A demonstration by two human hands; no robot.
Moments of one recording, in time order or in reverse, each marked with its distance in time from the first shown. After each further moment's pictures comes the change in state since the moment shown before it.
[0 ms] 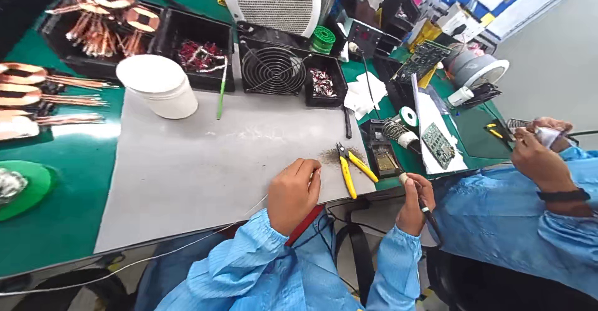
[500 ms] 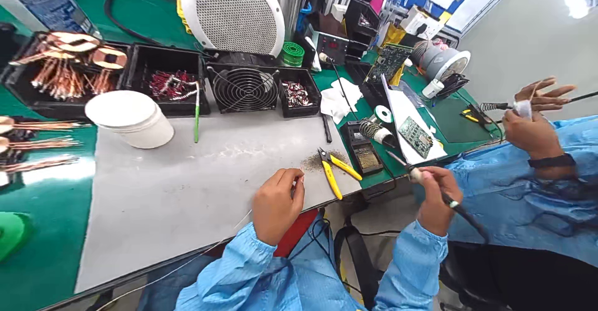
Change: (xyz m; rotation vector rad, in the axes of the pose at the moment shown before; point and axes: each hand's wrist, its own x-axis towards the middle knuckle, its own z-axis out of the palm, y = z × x) left_hand 0.000 0.000 0.000 0.033 -0.018 0.029; right_hand 0.035 -0.048 -0.047 -0.166 -0.041 -0.118
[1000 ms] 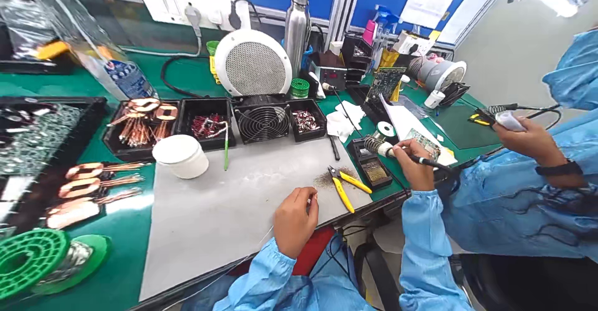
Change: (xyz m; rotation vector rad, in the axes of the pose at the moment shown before) left_hand -0.002 -0.001 0.000 0.028 -0.001 0.035; right_hand 0.068 0.020 0.053 -0.216 -0.159 0.108
